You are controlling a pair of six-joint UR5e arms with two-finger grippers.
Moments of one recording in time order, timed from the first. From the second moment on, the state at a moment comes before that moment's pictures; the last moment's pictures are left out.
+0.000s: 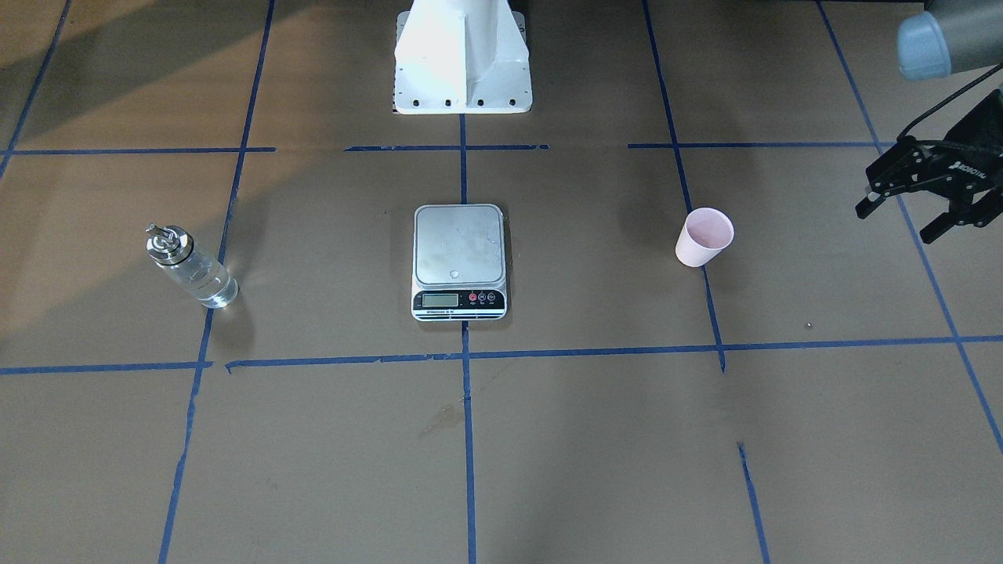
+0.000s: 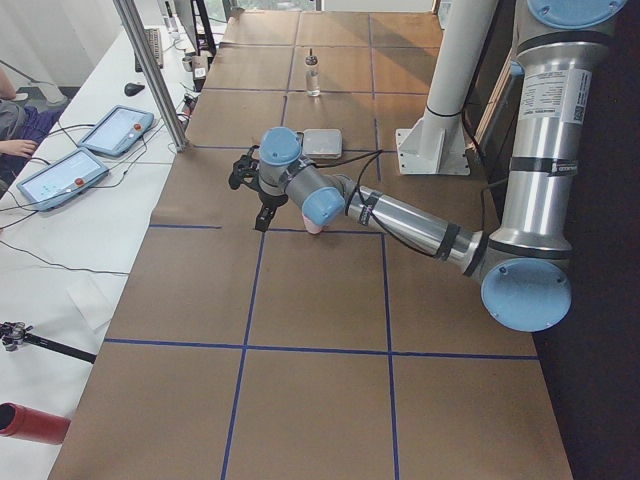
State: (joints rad) left arm -1.23 -1.64 -1.86 -1.99 -2.38 -0.48; right arm 1.65 -1.60 1.59 -1.48 2.38 0.10
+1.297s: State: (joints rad) left arm -0.90 -1.65 -1.83 -1.99 -2.22 -0.99; right arm 1.64 -1.62 1.60 -1.42 2.42 0.10
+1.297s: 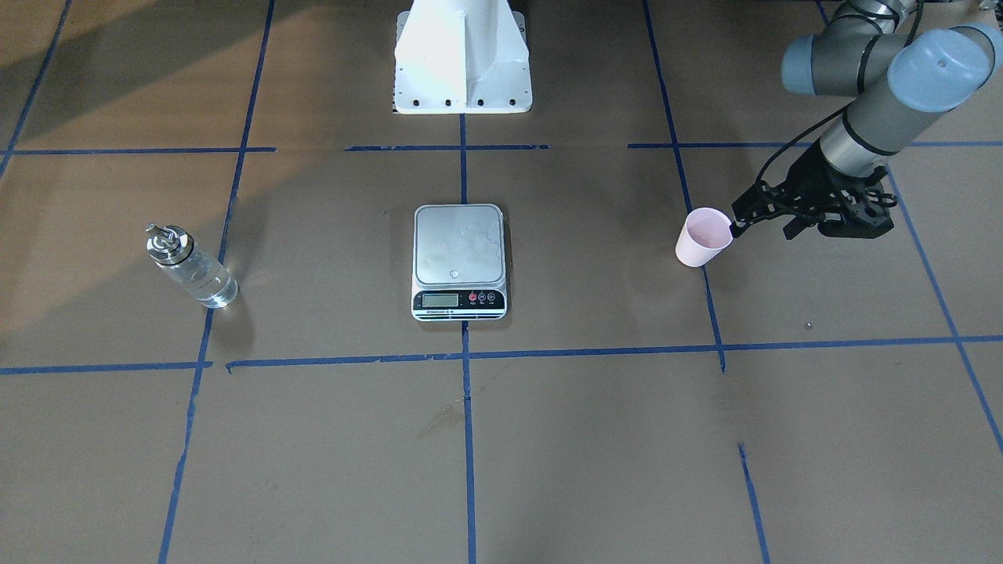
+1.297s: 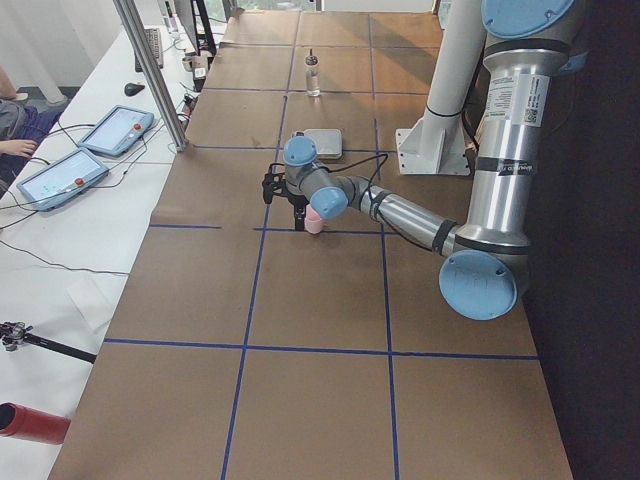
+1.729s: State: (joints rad) left arm -0.85 -1.64 -1.83 -1.99 -2.22 -0.99; right arm 1.64 -1.62 1.60 -1.42 2.46 0.11
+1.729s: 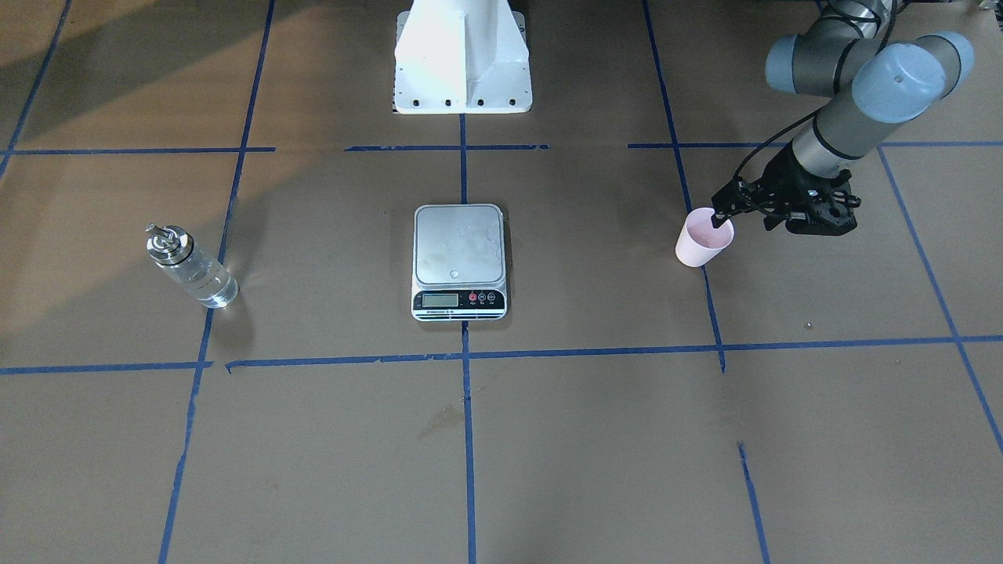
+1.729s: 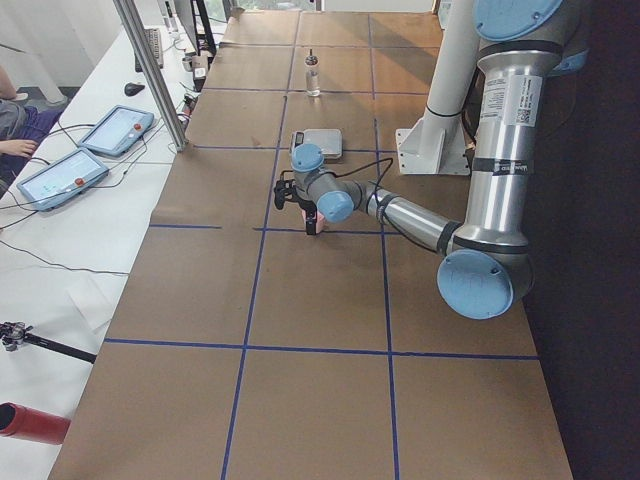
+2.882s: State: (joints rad) left arm -0.82 -1.66 -1.79 -1.99 -2.22 -1.00; right arm 1.64 -1.62 1.61 -1.42 2.45 0.10
